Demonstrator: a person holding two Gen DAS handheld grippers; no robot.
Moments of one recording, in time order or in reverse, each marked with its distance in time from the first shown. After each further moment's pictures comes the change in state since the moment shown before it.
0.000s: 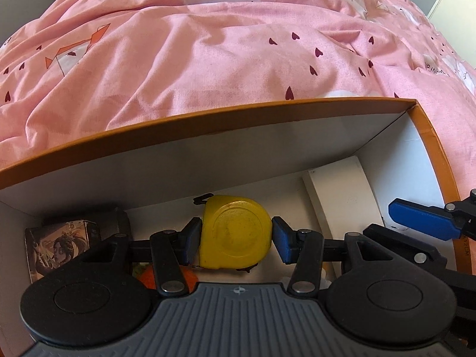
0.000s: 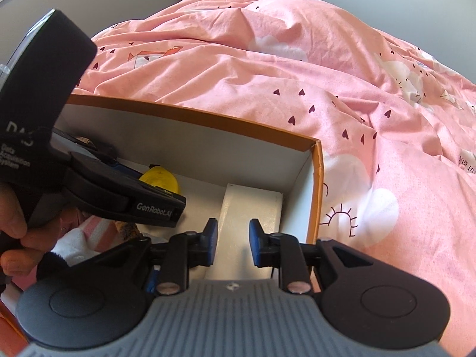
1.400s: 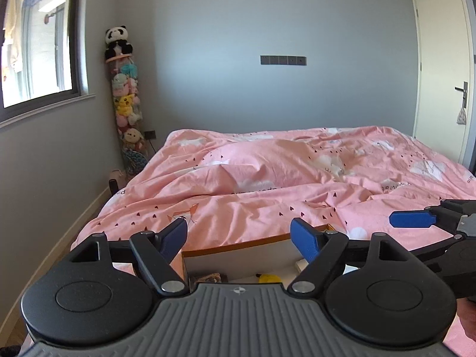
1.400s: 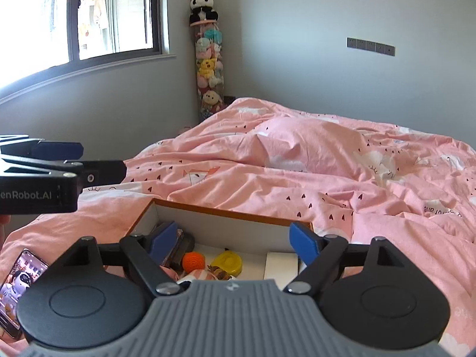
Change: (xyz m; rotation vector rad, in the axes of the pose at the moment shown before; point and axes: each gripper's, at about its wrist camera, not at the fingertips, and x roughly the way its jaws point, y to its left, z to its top) left arm -0.271 -0.019 -0.131 0.062 -0.736 0.165; right arm -0.206 0.049 -0.050 0.069 -0.456 0.044
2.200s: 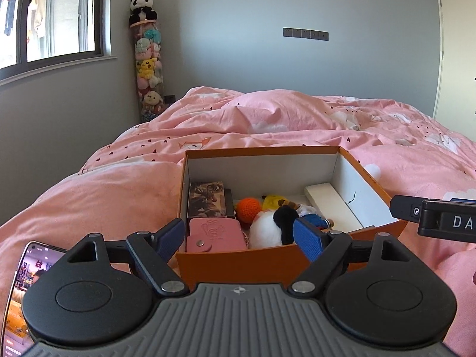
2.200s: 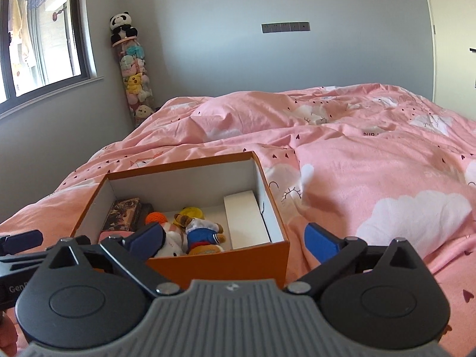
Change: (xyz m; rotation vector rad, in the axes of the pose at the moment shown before) left arm 0.003 -0.015 -0.127 -0.064 0.095 0.069; right arm -0.018 0.002 -0.117 0.255 -0.022 -0.234
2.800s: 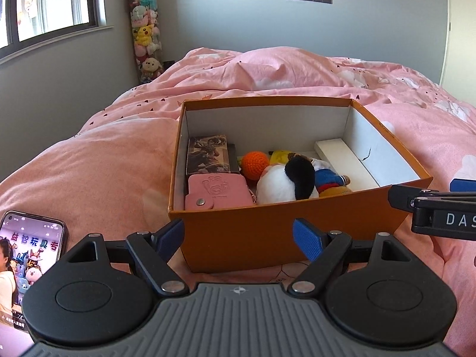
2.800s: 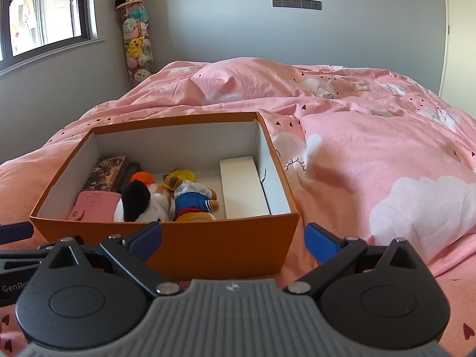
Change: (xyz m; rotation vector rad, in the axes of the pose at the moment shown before) left arm 0.030 0.001 -0.018 0.023 0.154 0.009; right arm 0.042 0.007 -0.022 -0.092 0.109 -0.026
